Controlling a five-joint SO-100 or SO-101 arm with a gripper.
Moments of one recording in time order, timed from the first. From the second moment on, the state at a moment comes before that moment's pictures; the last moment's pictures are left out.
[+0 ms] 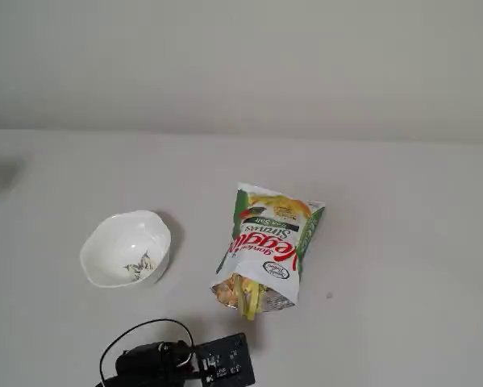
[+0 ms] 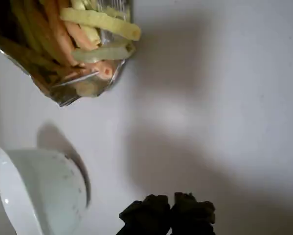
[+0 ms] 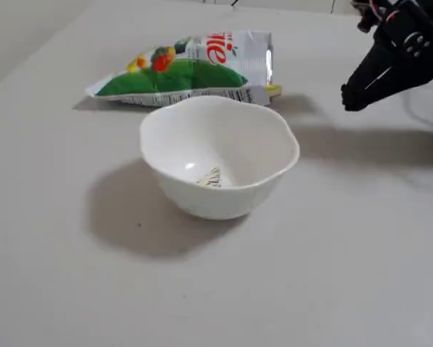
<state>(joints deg) -15.3 190.0 174.6 64.2 -9.9</state>
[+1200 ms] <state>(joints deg) -17.5 190.0 174.6 64.2 -11.9</state>
